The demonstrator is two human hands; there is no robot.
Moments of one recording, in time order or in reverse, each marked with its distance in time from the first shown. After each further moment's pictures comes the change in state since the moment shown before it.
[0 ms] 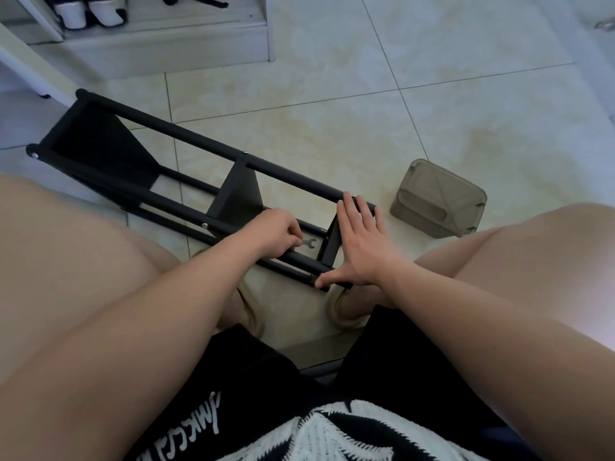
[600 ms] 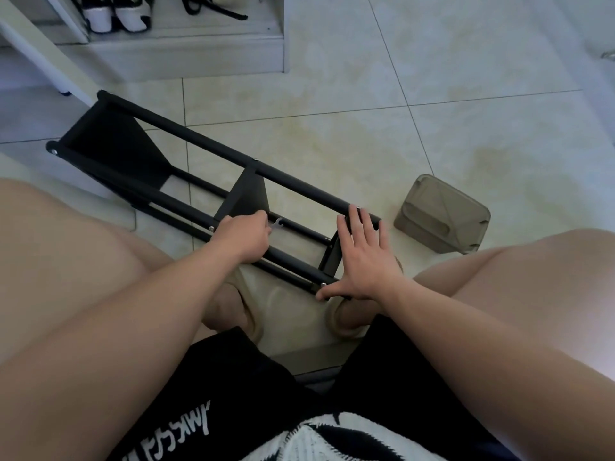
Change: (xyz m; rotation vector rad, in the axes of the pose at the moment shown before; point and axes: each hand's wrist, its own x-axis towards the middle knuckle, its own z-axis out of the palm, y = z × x) left_hand -0.013 -0.046 -0.007 0.299 0.166 -0.172; right_hand -0.004 -0.009 0.006 -0.052 0.021 0.019
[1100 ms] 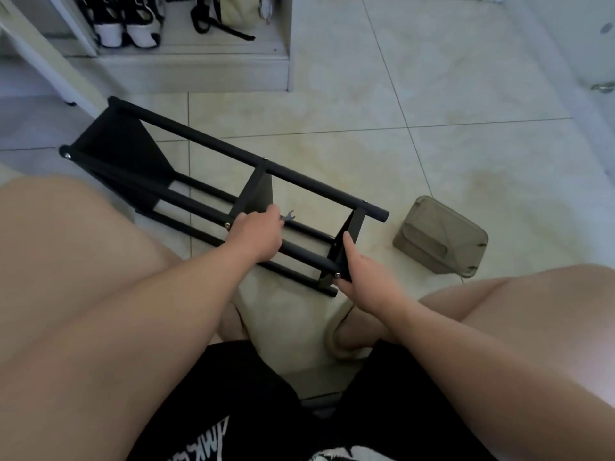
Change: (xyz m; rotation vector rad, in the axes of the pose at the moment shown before) left_hand 0.025 0.019 -0.020 -0.006 0.121 0.029; right_hand 0.010 0.008 -0.002 0.287 0.011 0.028
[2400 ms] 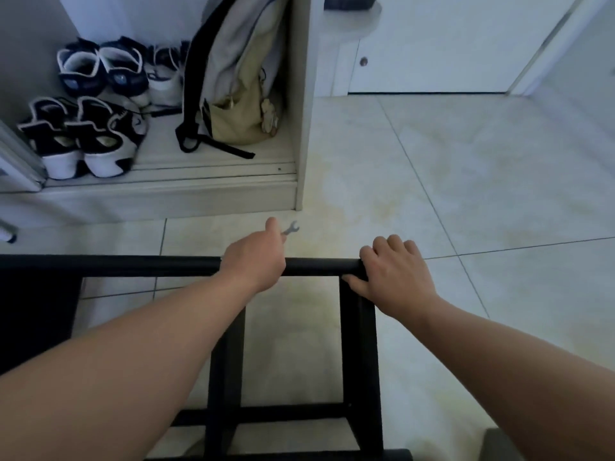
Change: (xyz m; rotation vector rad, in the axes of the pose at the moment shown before) left_hand 0.384 -0.062 -0.099 -0.107 0.231 -0.050; right_hand 0.417 0.041 -0.157 -0.520 0.361 -0.104
